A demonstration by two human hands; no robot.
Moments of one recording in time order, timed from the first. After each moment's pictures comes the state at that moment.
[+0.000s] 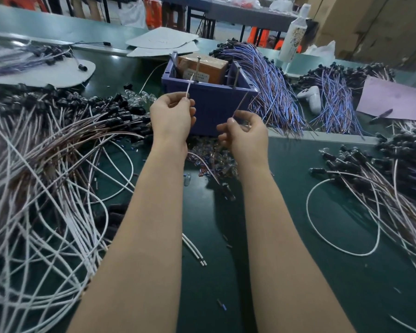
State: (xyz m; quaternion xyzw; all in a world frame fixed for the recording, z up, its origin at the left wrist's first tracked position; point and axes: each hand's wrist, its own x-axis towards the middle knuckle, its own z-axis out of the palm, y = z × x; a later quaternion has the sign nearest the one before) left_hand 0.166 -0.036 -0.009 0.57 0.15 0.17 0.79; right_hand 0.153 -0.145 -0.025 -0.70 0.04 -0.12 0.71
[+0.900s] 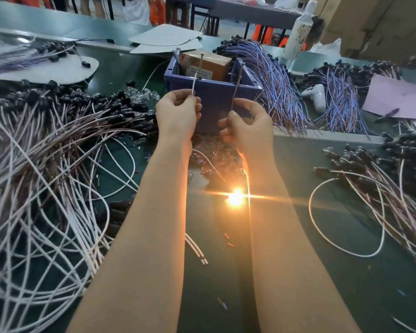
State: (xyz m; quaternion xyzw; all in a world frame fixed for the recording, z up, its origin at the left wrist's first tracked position) left_hand 0.169 -0.038 -0.012 0.57 0.13 0.16 0.79; right_hand 0.157 -0.148 -0.020 -0.72 -0.01 -0.13 0.68
